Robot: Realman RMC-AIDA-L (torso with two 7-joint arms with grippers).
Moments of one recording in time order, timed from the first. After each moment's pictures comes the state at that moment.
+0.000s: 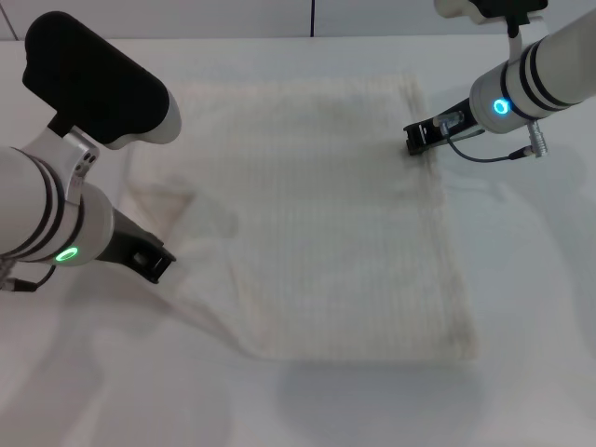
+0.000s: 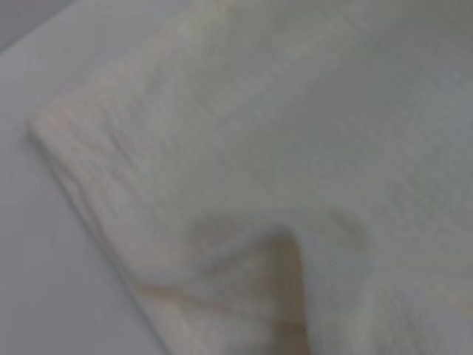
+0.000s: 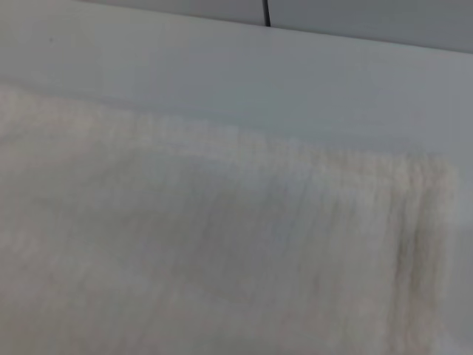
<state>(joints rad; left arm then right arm) -0.32 -2.06 -1.29 -1.80 2.89 -1.47 0.17 0.97 2.05 -1.17 -0.47 -2.59 -0.83 2.71</state>
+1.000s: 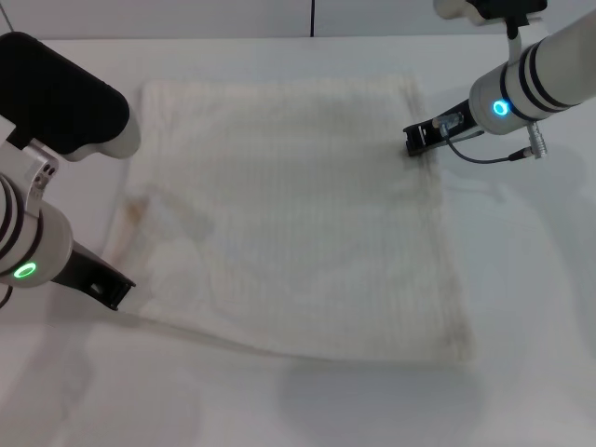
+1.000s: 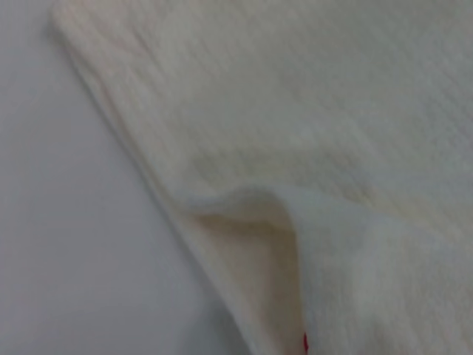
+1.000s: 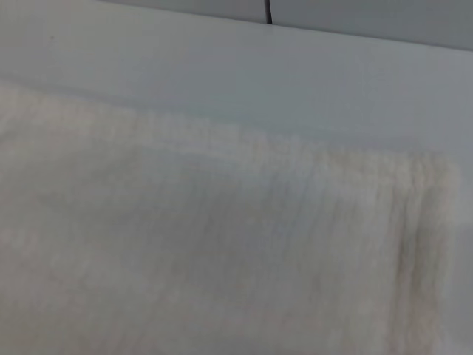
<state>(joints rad) -0.32 -2.06 -1.34 -1.80 2.89 -1.61 0.15 0.96 2.05 -1.17 -0.47 -2.59 -0.83 2.71</state>
